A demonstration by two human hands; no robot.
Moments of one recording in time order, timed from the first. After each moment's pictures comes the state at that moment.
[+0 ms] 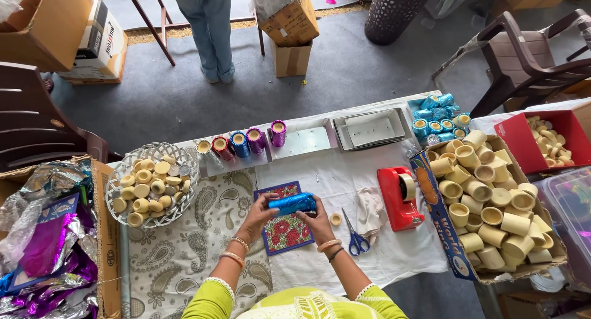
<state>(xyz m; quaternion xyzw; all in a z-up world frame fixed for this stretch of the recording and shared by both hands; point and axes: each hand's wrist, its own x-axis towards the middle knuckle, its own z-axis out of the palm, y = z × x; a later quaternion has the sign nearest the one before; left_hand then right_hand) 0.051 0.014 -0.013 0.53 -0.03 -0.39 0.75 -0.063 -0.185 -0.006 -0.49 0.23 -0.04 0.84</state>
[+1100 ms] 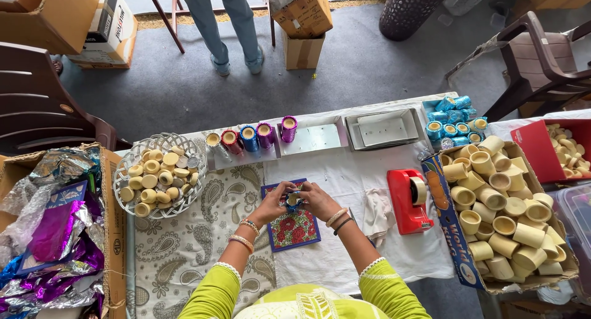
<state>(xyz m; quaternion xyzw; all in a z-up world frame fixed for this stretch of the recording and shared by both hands) 0.074 -0.012 0.032 0.71 -0.26 -0.33 0.56 0.004 -0.208 0.065 -0.95 -0.09 0.10 0.28</state>
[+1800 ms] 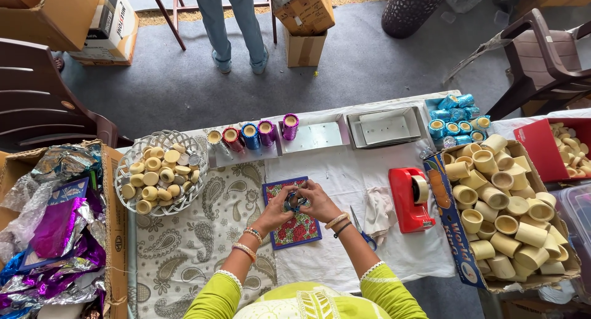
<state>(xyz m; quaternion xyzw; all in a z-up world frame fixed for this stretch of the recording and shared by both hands) 0.046 -0.005 0.029 0.74 -0.27 -0.28 0.54 -0.004 -0.198 0.062 -0.92 -0.01 0.07 0.39</state>
